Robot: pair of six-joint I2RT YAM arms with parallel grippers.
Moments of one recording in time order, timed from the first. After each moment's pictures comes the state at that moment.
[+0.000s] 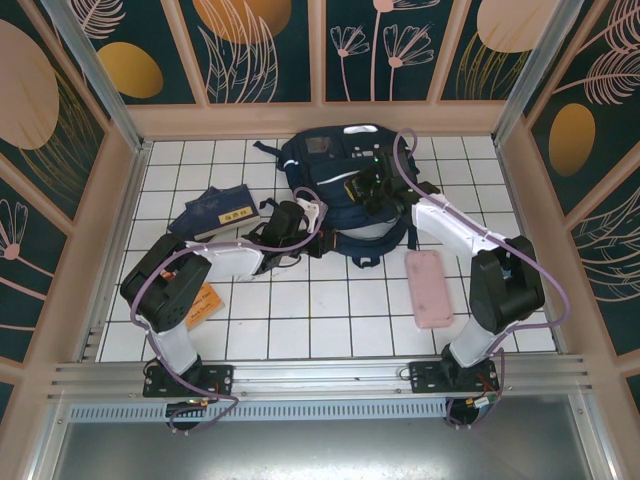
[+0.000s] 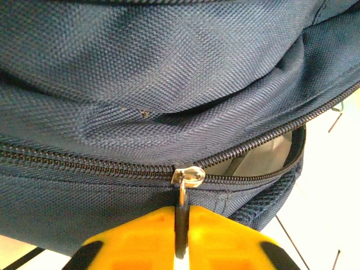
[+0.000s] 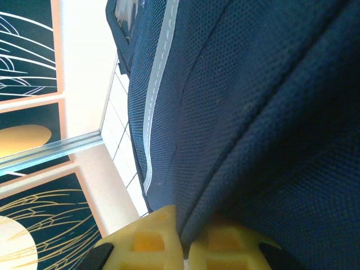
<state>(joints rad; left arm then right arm) -0.68 1.79 0.90 0.29 0.32 -0.48 0.46 1.65 1.24 -0.25 -0.24 1.38</state>
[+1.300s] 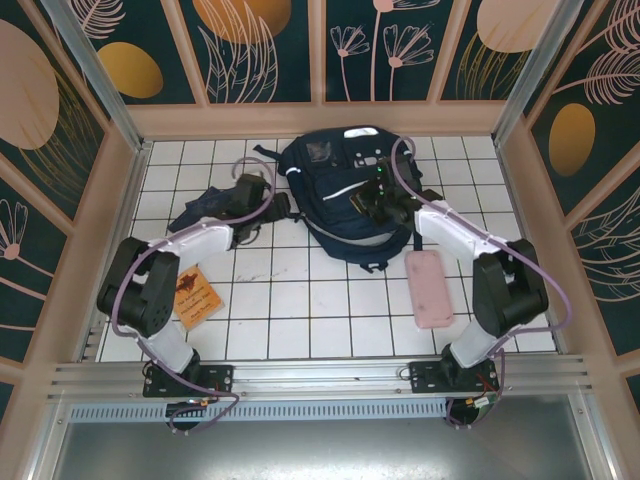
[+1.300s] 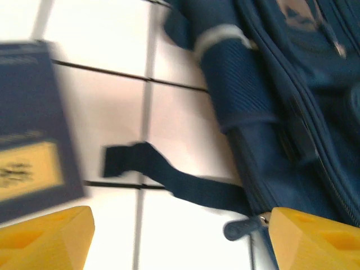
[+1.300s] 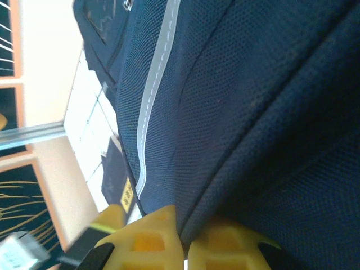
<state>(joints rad) -0.40 1.68 1.00 -0.03 -0.11 -0.58 0.44 1.64 1.16 -0.27 -0.24 1.23</state>
